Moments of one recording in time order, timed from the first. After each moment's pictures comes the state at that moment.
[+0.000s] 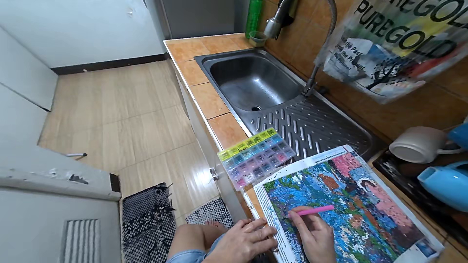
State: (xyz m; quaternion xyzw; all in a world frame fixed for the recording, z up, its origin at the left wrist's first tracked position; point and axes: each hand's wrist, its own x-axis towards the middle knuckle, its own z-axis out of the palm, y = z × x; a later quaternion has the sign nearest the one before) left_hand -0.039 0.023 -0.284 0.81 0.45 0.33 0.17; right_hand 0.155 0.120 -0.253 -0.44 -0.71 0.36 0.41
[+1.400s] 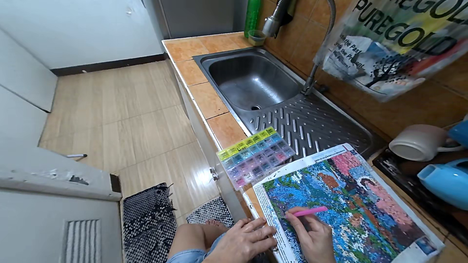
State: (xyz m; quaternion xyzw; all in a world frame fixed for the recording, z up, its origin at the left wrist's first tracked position) left_hand -0.038 0.022 -0.287 0.81 0.45 0.33 0.17; right_hand 0.156 0.120 -0.256 -0.41 -0.75 0.31 0.40
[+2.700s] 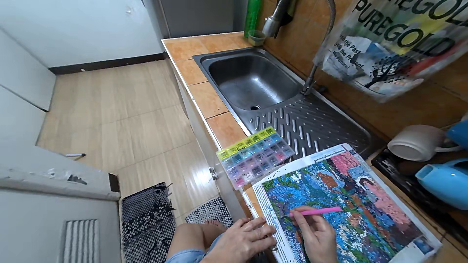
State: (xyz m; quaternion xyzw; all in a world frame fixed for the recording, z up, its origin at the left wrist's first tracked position) left_hand -0.039 0.024 -0.287 0.81 0.45 0.33 0.16; right_hand 0.159 0.118 -0.255 -0.45 -0.68 0.38 0.44
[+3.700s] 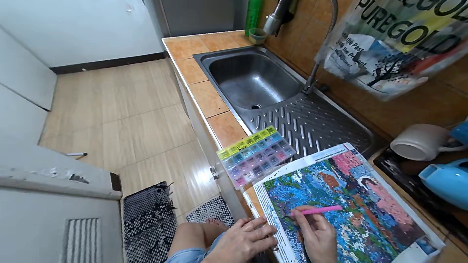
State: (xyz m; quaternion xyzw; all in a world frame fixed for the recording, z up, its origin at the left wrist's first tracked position) left_hand -0.038 0.022 -0.285 0.81 0.45 0.34 0.17; right_hand 0.156 0.118 -0.254 -0.45 -0.69 0.37 0.43
